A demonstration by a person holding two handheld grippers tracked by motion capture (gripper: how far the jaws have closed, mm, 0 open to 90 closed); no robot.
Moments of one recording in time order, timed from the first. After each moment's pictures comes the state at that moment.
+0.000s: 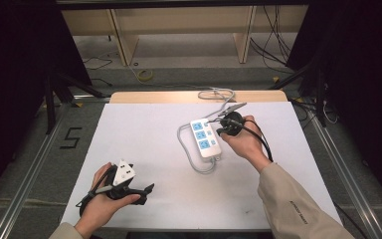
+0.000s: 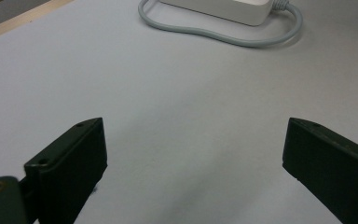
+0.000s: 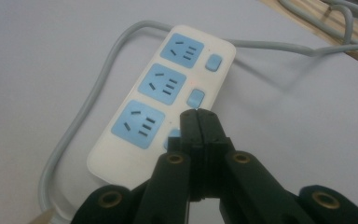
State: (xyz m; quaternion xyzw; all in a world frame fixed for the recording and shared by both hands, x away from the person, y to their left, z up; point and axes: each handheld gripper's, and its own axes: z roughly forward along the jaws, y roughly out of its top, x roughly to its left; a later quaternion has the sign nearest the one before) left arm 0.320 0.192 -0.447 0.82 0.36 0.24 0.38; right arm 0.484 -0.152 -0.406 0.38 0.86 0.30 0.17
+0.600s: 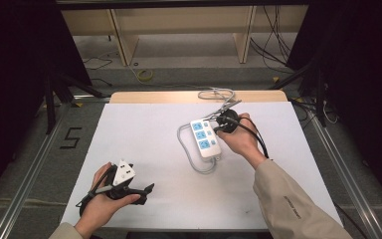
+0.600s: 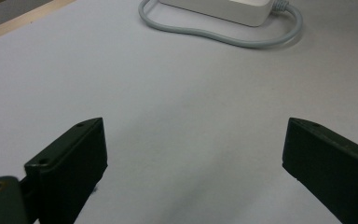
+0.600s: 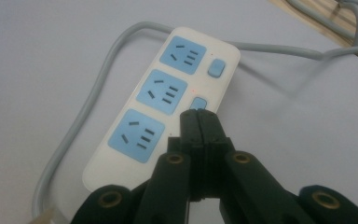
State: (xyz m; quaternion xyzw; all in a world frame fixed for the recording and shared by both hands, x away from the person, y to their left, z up) left arm 0.320 0.192 -0.447 0.82 0.36 0.24 0.38; right arm 0.496 -0.142 -0.409 0.38 0.86 0.29 0.16
